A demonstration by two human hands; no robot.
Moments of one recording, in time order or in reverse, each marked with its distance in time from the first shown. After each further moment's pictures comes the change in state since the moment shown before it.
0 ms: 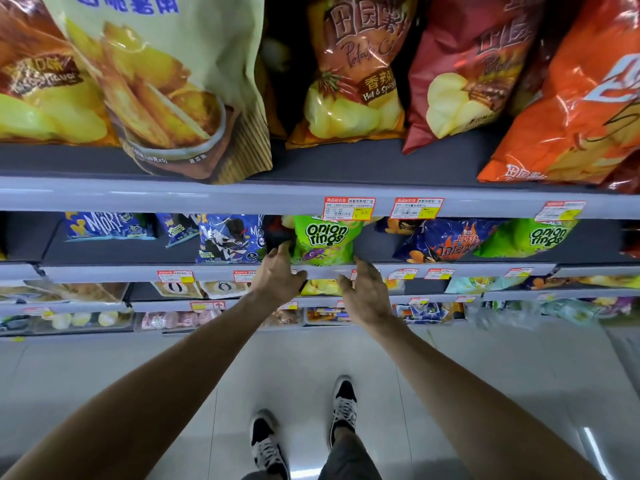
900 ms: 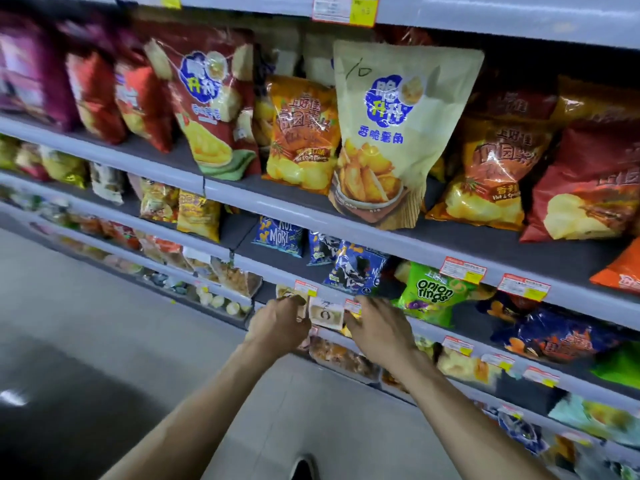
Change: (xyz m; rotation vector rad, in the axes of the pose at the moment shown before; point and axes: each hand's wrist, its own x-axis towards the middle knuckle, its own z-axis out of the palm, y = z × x) left_hand -0.207 -0.055 -0.140 0.238 0.246 -0.316; right_hand -0.103 -0.173 -0.022 -0.382 -0.222 -0.579
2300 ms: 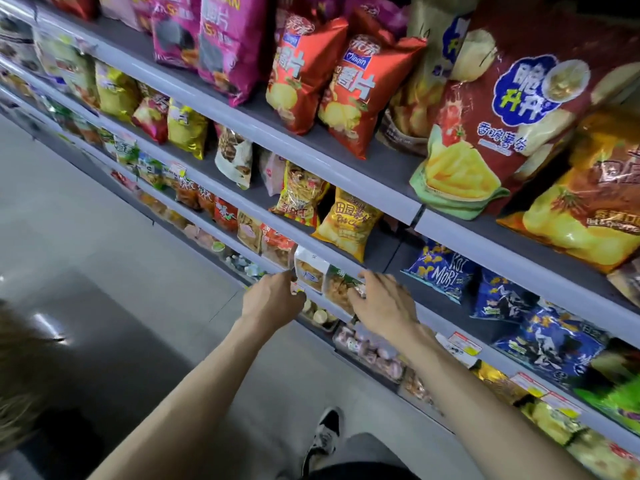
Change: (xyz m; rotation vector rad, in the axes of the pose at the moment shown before) left_hand 0.115 -0.386 -0.147 -0.142 0.061 -0.252; right_hand 0.198 -0.380 0.091 -0.109 -0.072 -0.088
